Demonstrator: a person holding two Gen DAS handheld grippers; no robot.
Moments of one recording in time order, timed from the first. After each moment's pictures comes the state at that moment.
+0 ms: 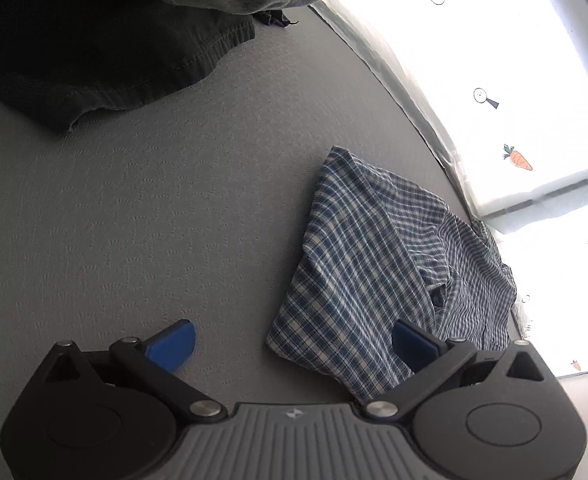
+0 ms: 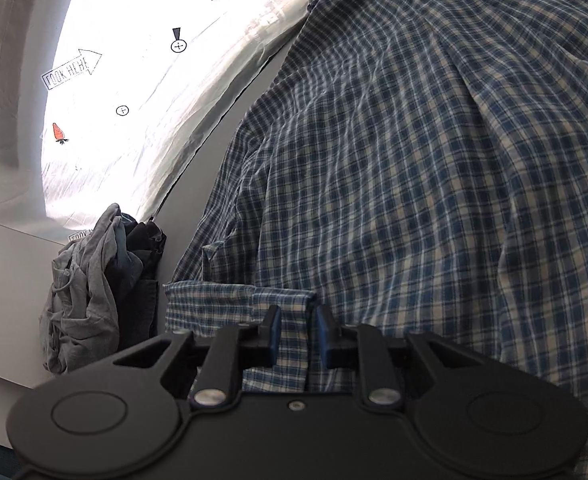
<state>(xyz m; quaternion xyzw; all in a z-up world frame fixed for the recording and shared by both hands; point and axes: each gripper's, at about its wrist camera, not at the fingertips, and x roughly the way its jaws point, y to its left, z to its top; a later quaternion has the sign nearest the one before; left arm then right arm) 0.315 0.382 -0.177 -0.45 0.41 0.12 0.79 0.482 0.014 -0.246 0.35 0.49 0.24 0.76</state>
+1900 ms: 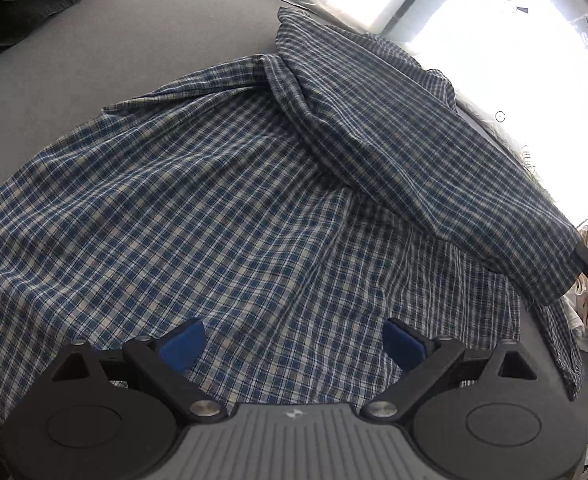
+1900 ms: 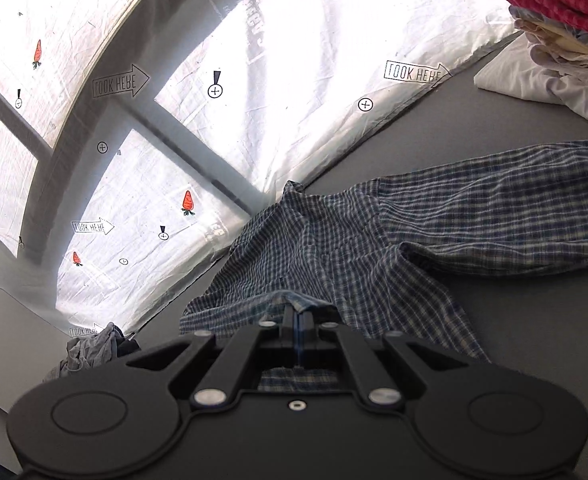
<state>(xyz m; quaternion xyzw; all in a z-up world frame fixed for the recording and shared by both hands) 0.293 0.037 -0.148 -0.29 0.48 0.12 0.82 0.410 -0.312 -0.141 0.31 0.34 0.16 0.87</state>
